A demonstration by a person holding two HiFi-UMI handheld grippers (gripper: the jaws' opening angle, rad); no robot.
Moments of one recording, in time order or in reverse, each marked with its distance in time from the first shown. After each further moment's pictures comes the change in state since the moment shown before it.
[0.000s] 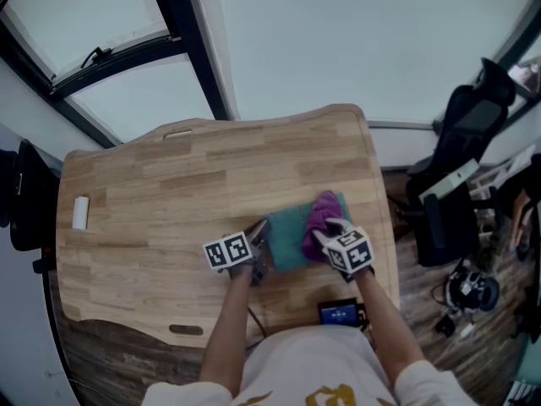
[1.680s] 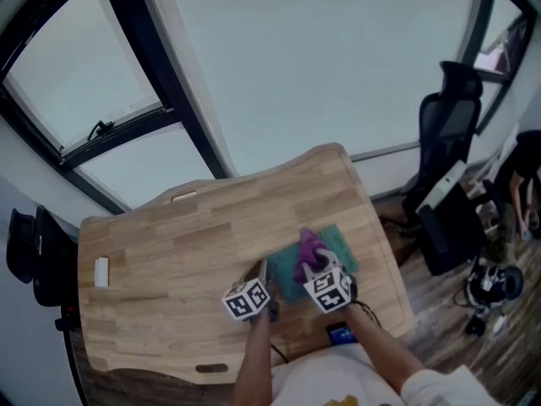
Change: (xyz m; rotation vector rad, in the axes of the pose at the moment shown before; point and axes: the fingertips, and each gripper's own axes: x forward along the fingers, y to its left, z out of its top) left arm -0.037 -0.015 0.022 0.271 -0.158 0.210; right arm -0.015 0.042 0.042 -0.143 -0.147 -0.276
